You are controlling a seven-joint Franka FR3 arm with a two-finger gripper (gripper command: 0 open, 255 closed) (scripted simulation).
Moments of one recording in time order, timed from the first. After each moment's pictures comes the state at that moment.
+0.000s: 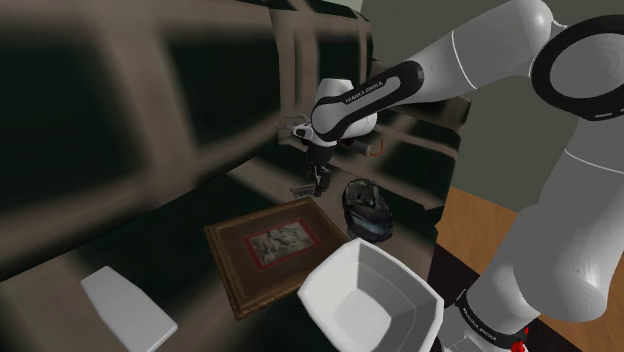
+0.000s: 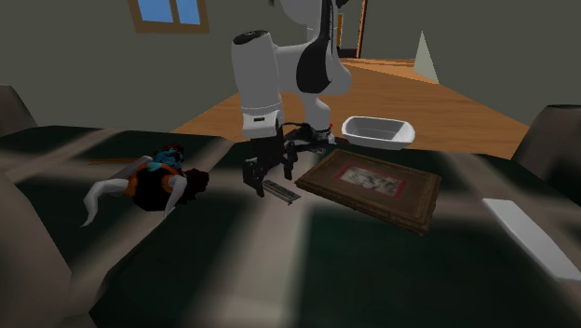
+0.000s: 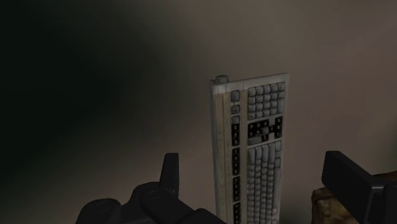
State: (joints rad) arm 0.31 0.15 -0.13 -2.17 0.17 2.29 -1.21
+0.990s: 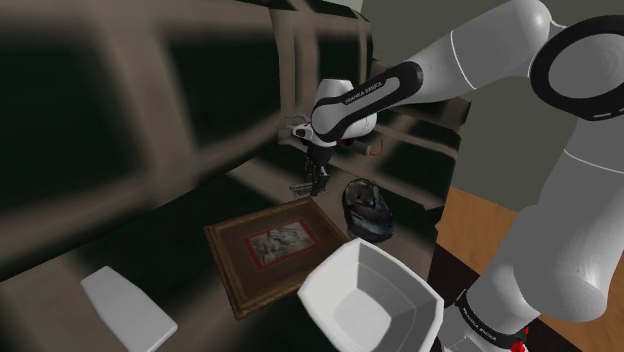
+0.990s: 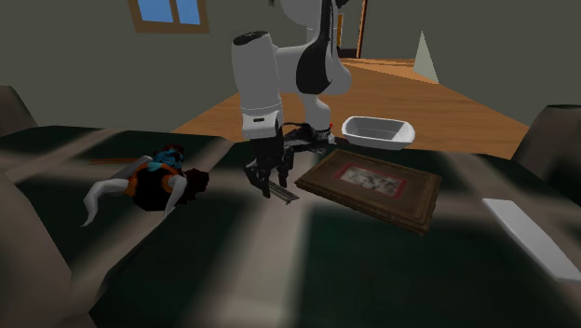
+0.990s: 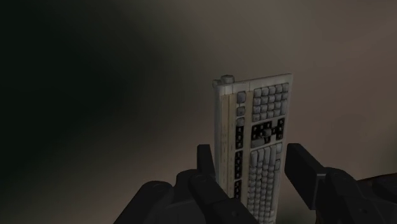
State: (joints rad) arm 0.31 0.16 -0.13 -2.17 0.17 2.30 -1.21
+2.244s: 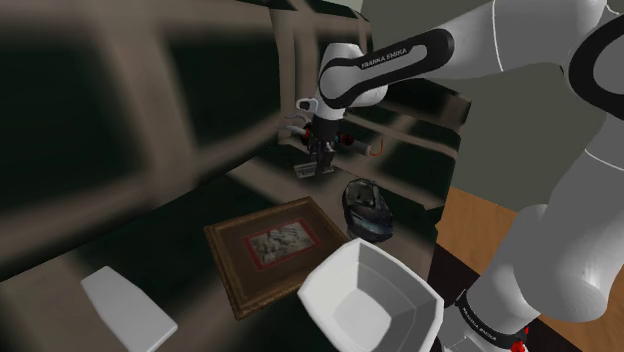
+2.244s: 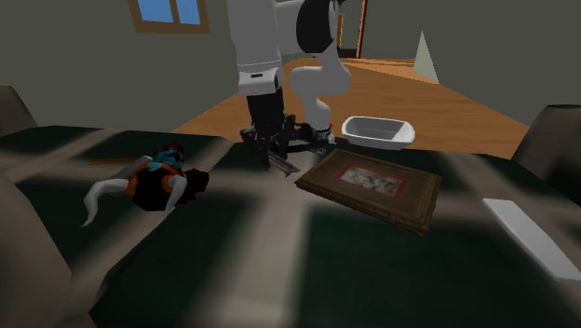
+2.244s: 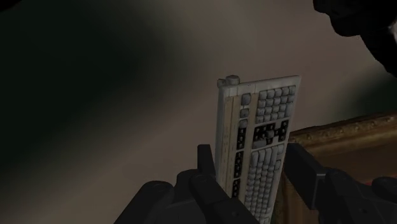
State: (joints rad) arm 0.31 0.04 -0.13 -2.09 0.13 2.10 -1.17
